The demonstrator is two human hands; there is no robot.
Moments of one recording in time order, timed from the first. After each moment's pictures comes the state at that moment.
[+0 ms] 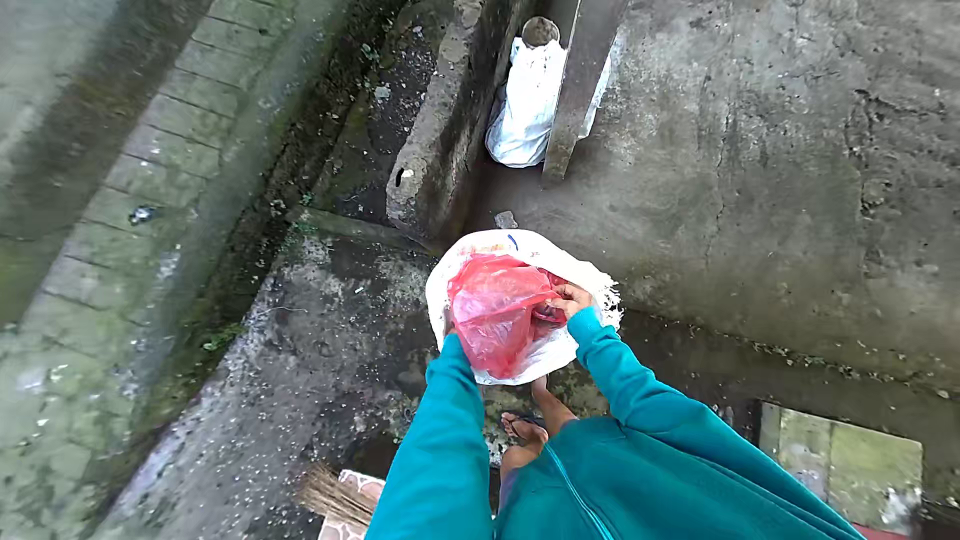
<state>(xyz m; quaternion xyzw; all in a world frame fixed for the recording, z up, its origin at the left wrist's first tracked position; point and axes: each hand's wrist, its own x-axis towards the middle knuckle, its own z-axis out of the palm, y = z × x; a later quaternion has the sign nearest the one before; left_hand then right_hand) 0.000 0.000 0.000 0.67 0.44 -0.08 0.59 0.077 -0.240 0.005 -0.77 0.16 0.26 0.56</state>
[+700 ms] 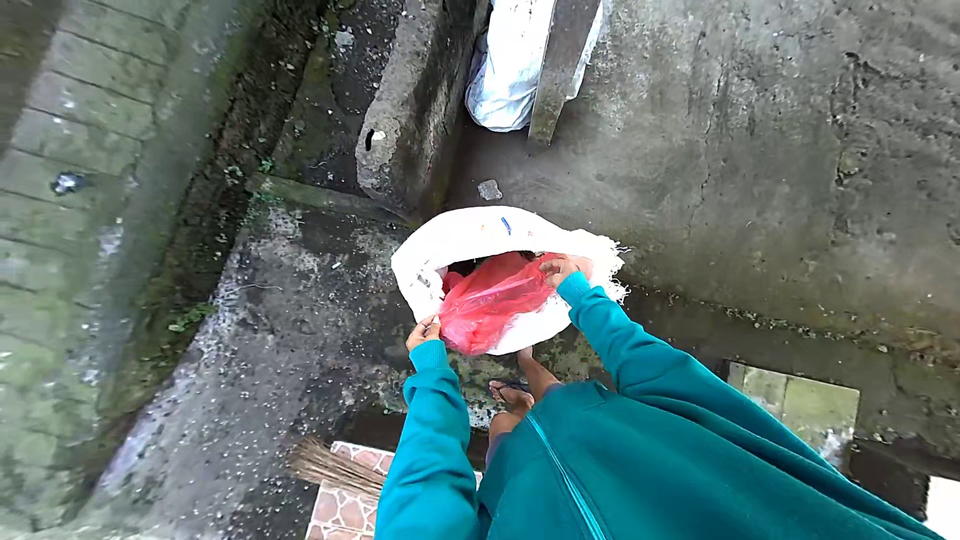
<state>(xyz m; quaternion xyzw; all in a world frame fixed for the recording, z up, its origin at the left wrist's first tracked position) -0.043 0.002 0.037 0.67 0.54 -0.07 0.51 0.092 -0.263 -0.034 -0.83 0.07 0.37 0.42</state>
